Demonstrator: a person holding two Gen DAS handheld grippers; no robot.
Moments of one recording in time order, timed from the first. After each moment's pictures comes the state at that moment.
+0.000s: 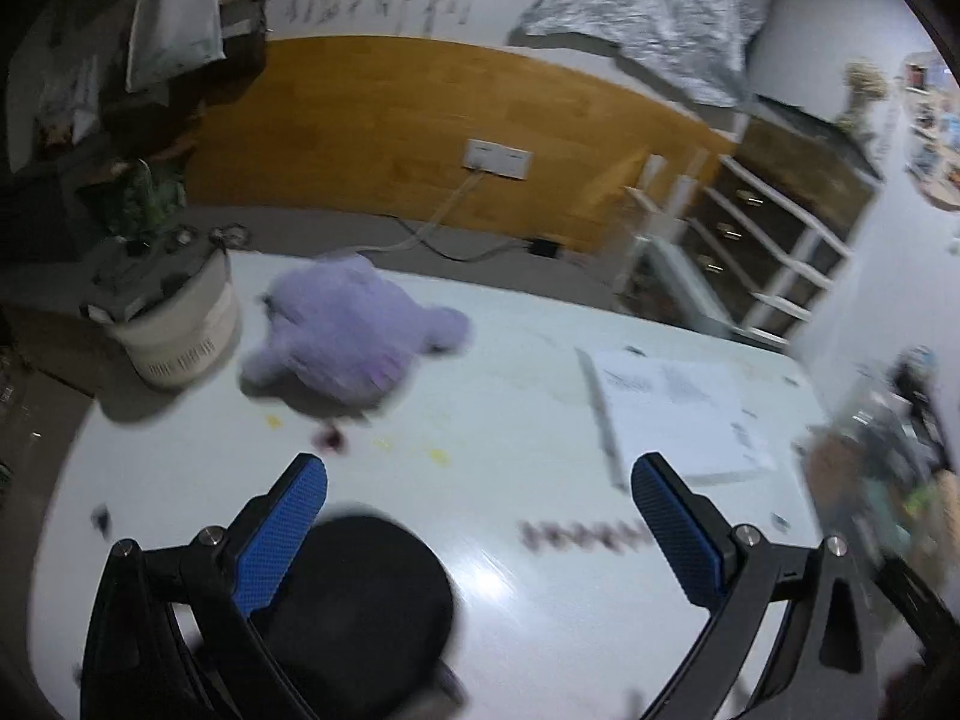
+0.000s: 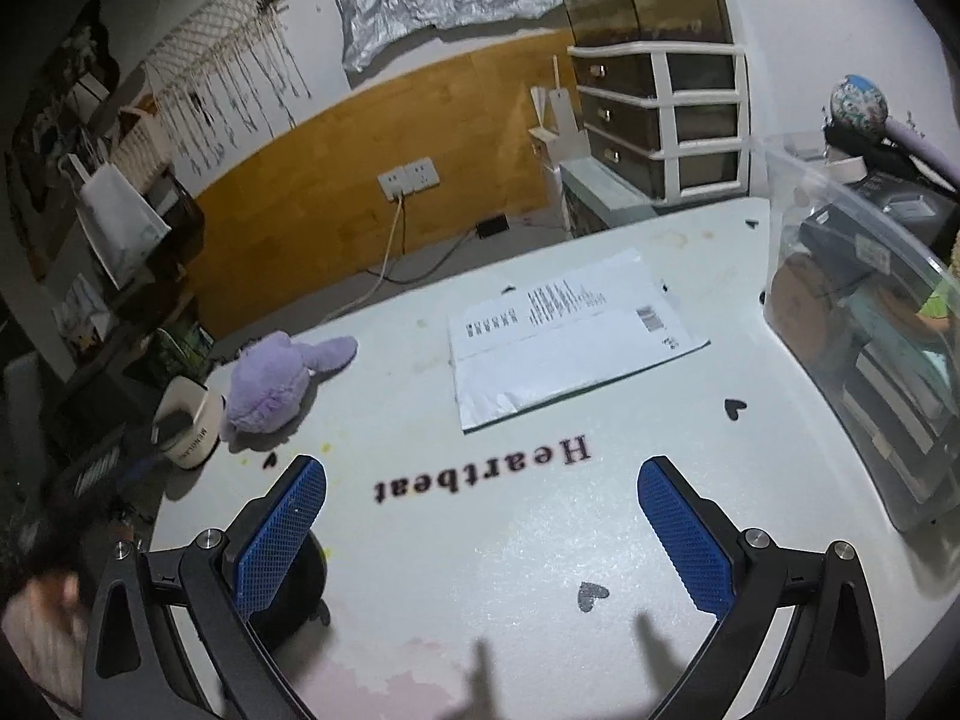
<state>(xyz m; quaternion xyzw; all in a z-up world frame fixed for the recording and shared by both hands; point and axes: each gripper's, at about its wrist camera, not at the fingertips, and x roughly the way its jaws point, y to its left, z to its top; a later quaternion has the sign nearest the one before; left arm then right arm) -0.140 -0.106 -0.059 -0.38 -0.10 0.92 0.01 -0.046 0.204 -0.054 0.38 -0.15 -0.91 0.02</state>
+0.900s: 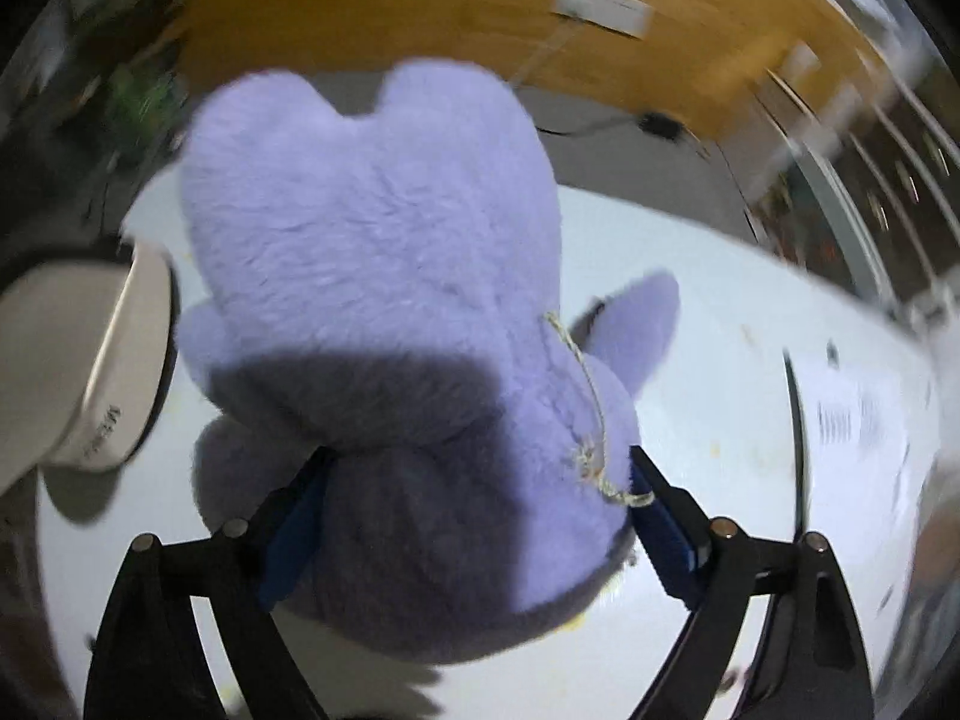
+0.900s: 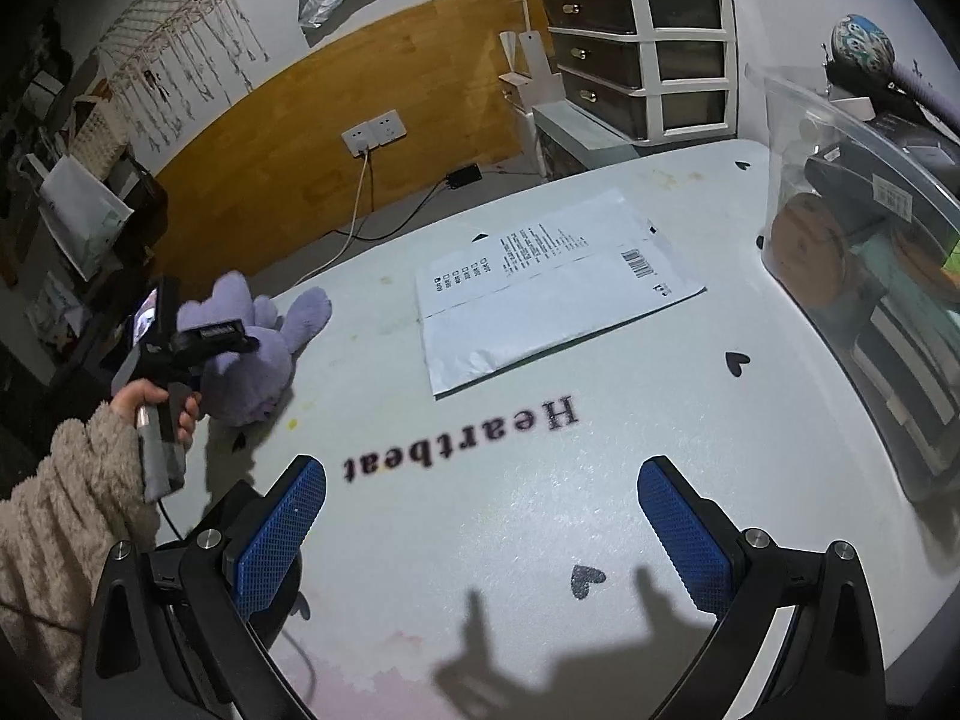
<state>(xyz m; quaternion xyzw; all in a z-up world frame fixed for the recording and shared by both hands) -0.317 -0.123 -0.167 -0.55 -0.05 0.83 -0.03 -0.063 0.205 -0.078 0.43 -0.17 -0.89 0.00</state>
